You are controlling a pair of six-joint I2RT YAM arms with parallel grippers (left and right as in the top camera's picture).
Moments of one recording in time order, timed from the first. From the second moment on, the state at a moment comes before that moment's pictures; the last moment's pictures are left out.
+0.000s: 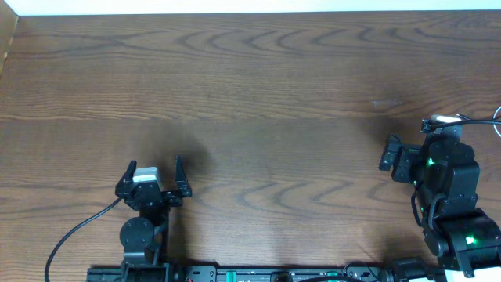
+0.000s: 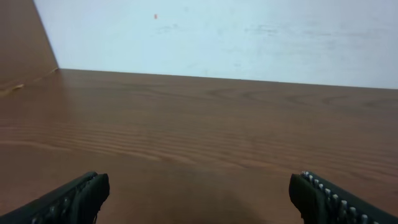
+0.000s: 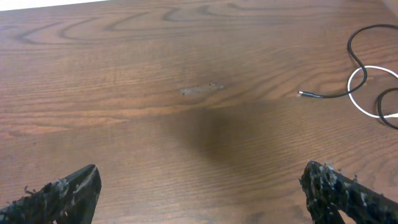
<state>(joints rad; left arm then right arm) 0.00 0.01 0.04 -0.14 -0.09 -0.04 0.15 0.74 0.81 -0.70 0.25 0.20</state>
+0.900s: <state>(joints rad) 0.02 0.01 0.03 -0.13 0.00 -0.04 0.15 0.74 0.81 -0.70 0.25 0.20</state>
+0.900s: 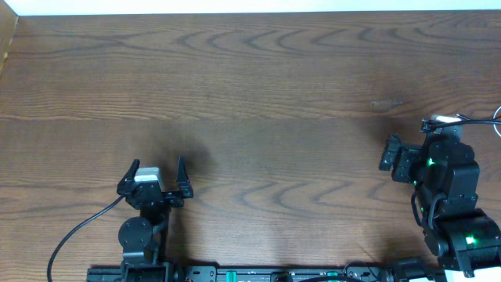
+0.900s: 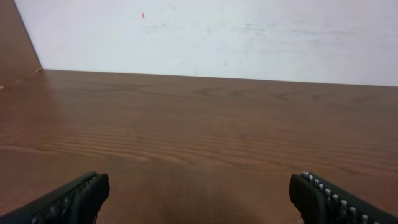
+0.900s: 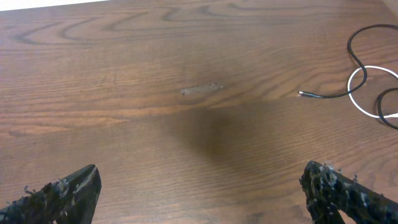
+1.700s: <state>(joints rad) -0.01 0.01 0.03 -0.13 0.00 -0.03 0.15 0.75 0.81 -0.70 0.25 0.20</state>
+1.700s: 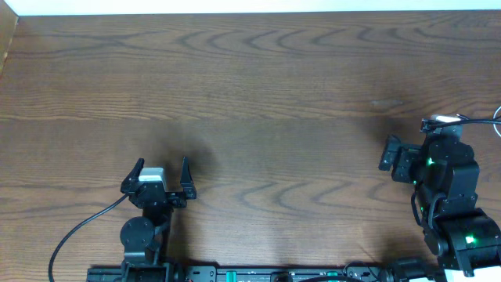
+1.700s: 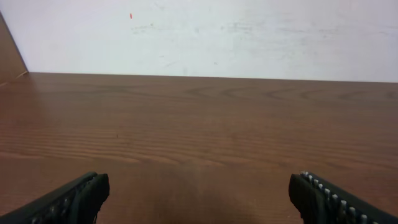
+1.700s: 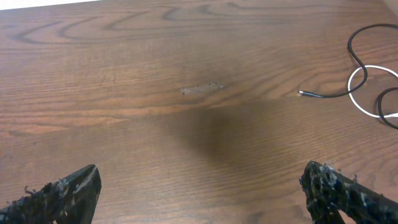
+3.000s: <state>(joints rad) -0.01 0.01 0.03 -0.13 0.00 -0.03 0.15 0.37 0.30 0.21 0.26 0.17</state>
